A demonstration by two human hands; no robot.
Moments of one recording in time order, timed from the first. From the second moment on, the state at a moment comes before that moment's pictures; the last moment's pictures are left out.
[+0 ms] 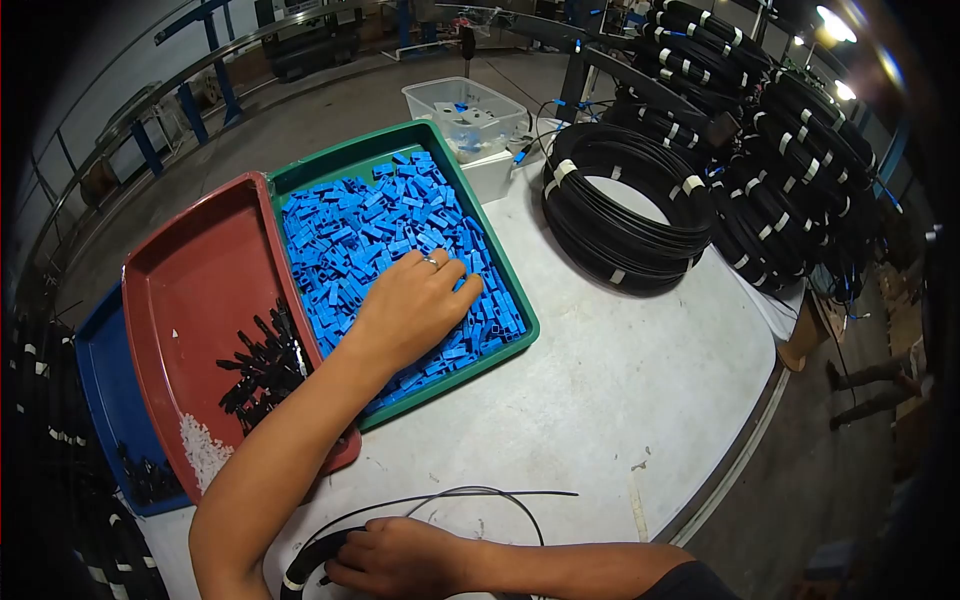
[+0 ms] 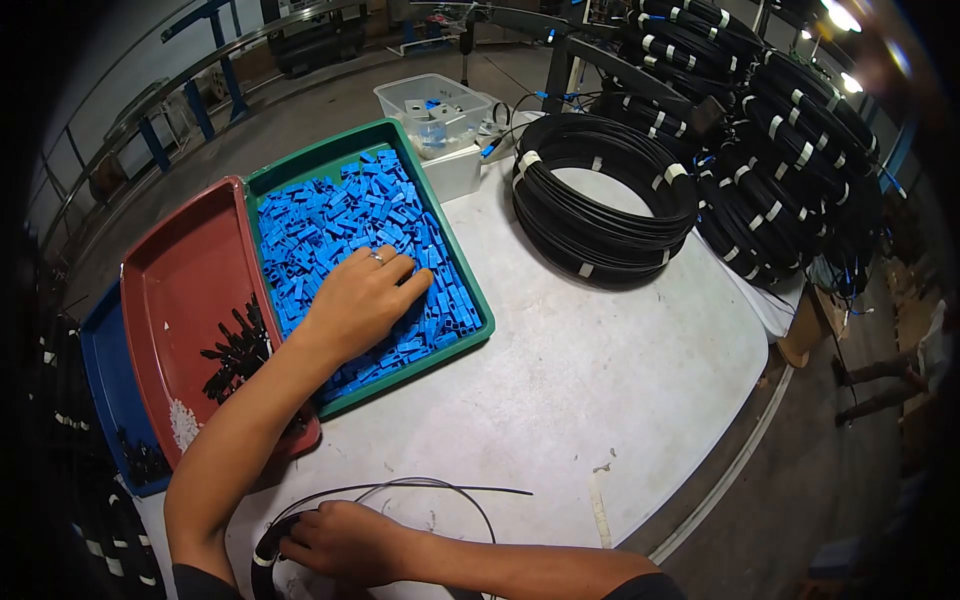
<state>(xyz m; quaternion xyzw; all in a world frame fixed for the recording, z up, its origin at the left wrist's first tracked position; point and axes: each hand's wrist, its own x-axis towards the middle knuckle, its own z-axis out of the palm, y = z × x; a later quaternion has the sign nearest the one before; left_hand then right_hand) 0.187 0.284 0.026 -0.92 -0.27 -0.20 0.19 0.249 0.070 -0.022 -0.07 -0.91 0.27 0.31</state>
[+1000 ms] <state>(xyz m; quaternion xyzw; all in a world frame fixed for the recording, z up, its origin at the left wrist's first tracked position) 0.015 0.023 0.030 -0.62 -0.48 -0.50 -0.36 0.253 0.081 -0.001 -0.14 -0.88 0.26 0.38</state>
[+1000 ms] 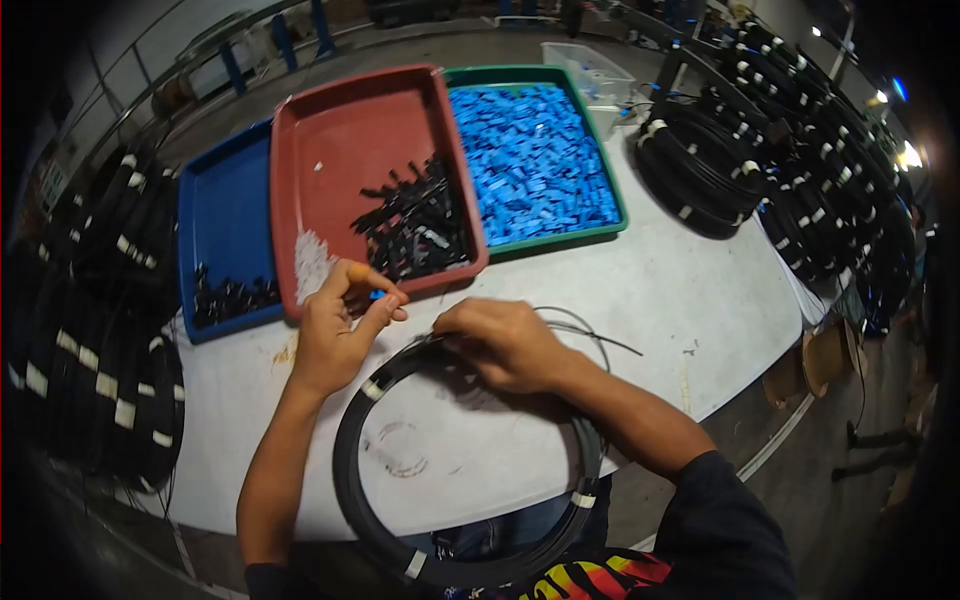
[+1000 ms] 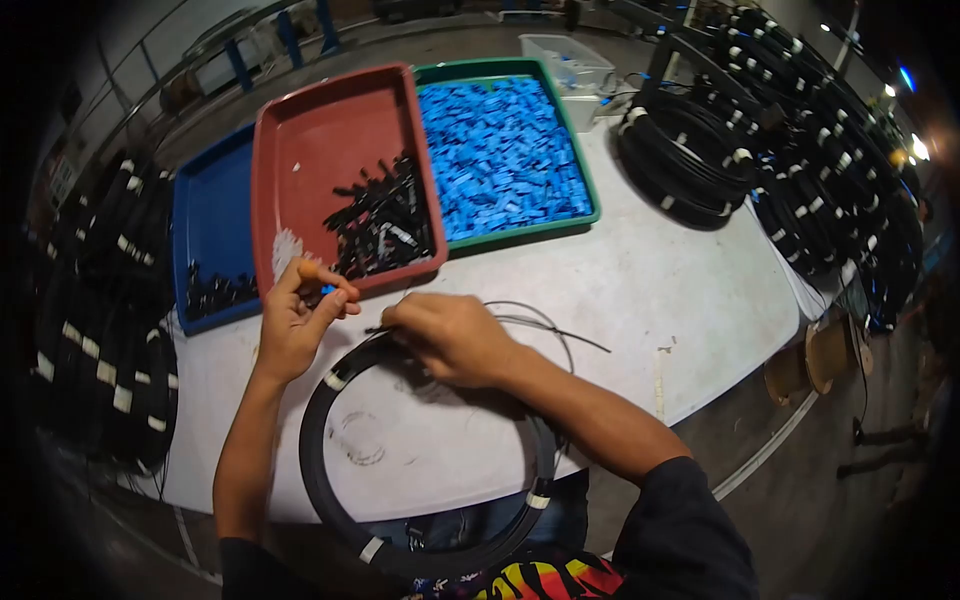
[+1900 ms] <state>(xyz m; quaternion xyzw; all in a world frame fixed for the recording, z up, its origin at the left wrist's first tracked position) 0.038 -0.017 0.007 -0.66 -0.48 -0.51 -0.27 0.260 0.074 0.015 -0.13 -0.93 0.21 0.28</state>
